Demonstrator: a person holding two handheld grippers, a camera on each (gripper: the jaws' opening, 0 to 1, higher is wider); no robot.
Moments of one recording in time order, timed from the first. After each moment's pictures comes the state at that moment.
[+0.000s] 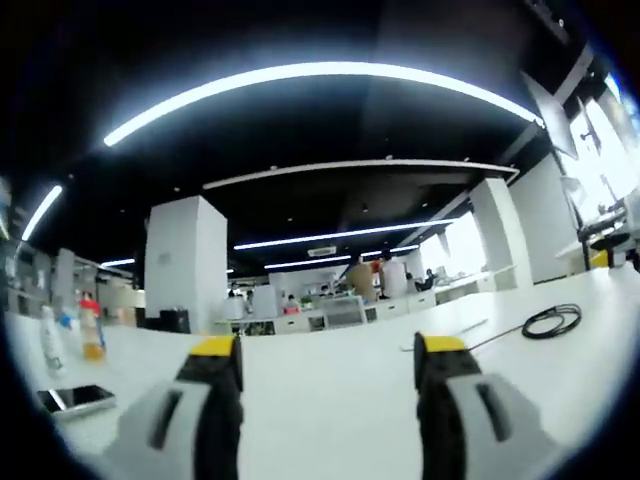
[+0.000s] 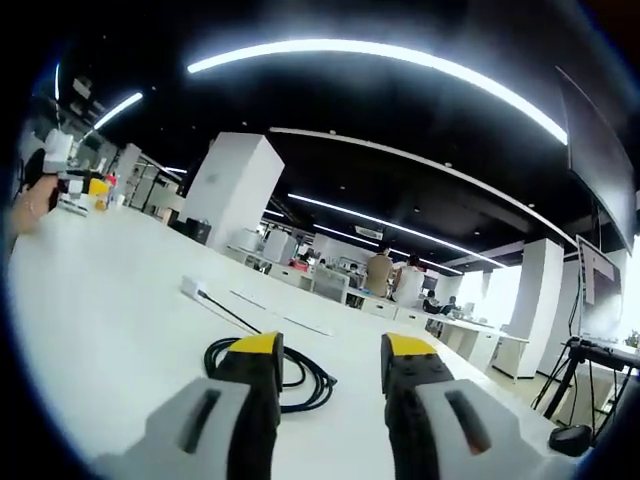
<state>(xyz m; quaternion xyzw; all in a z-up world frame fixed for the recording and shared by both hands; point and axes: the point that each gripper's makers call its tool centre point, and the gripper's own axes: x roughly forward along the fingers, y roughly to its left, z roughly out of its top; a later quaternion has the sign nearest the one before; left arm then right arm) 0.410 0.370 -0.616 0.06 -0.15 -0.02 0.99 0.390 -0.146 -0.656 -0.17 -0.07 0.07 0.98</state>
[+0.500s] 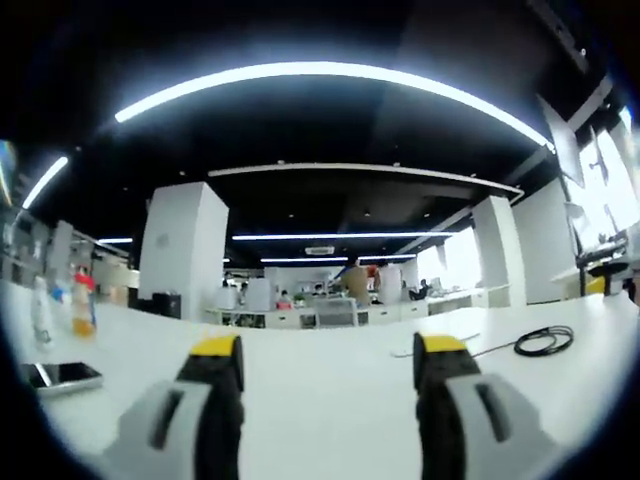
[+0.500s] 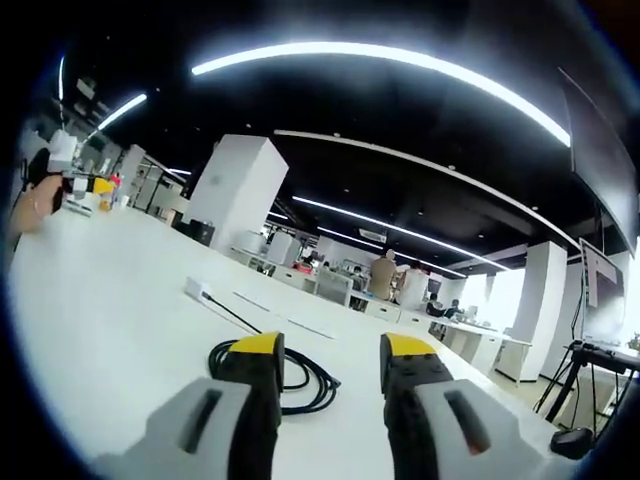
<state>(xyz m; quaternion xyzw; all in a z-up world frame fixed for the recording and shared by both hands) 0.412 0.374 -0.619 -0.01 -0.15 -0.04 0.99 0.388 -0.142 -0.654 -0.17 -0.08 0.08 0.98</state>
